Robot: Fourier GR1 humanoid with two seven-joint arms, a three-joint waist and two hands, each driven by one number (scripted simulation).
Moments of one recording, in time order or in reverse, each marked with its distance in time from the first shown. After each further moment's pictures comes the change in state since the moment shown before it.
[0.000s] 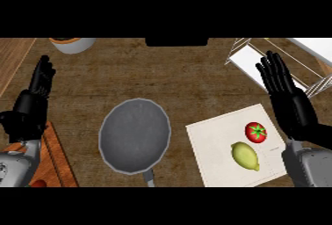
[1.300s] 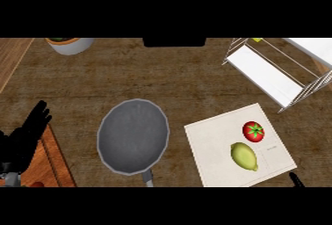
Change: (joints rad) left arm 0.240 0.008 0.114 0.152 0.217 -0.254 0.029; right arm 0.896 0.199 0.106 -0.246 0.421 -0.460 -0.675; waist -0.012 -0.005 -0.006
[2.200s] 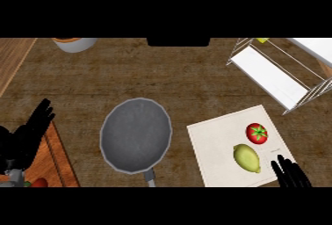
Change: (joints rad) left arm -0.028 -0.026 0.017 0.041 -0.031 -0.039 -0.021; right arm -0.009 -0.080 0.040 -0.183 0.853 0.086 0.704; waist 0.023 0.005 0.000
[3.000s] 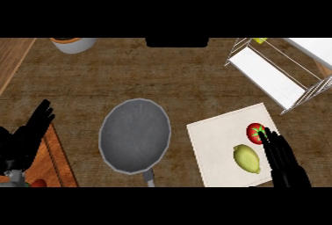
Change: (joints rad) left arm 0.005 -0.061 0.075 -0.013 -0.074 -0.059 0.029; right arm -0.295 0.031 -0.079 0.261 0.065 0.034 0.076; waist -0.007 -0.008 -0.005
